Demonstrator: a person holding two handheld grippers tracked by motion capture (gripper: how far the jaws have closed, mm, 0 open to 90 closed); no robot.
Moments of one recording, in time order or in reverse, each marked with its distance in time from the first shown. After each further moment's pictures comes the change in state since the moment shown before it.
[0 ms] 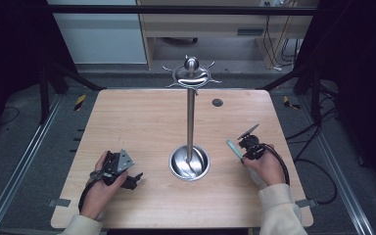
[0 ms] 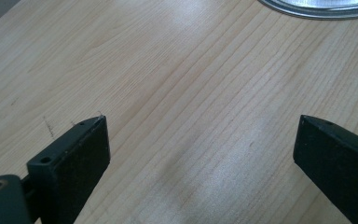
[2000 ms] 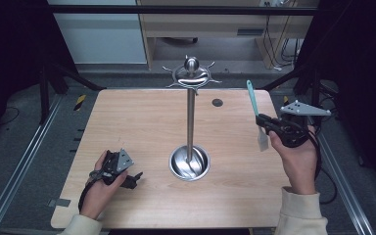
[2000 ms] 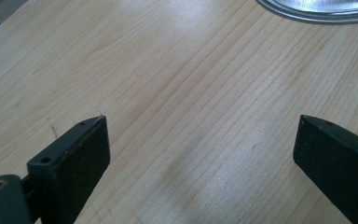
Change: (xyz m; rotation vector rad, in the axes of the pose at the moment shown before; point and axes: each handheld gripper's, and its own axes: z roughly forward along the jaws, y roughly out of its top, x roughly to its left) left arm 0.001 0.001 -0.001 -0.007 0.008 0.000; right arm 0.001 -0.031 -0.183 -0.843 0.045 0.036
